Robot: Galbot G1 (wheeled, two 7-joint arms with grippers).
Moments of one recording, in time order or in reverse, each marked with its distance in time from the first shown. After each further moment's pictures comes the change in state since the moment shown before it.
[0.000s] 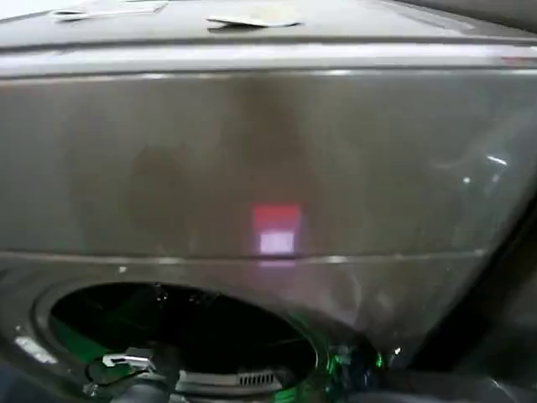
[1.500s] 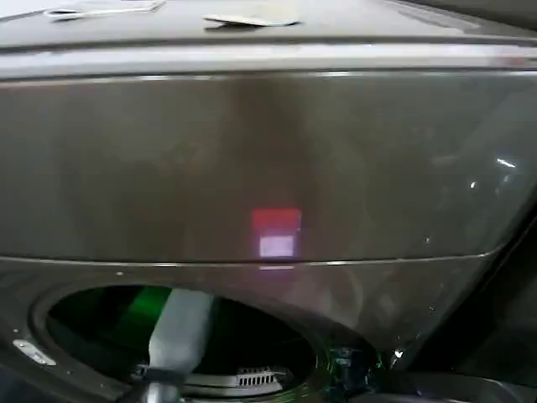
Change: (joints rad) left arm -0.911 -0.190 0.102 0.998 0.068 -0.035 0.098; right arm -0.067 0.002 0.086 -0.001 -0.100 -0.030 0.001
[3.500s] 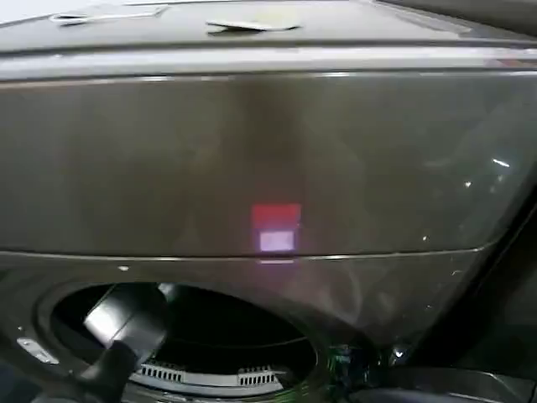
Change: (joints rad) left arm -0.610 -0.011 0.599 0.947 0.786 -0.180 0.930; right arm 0.012 0.034 -0.019 0.033 -0.013 -0.001 -0.018
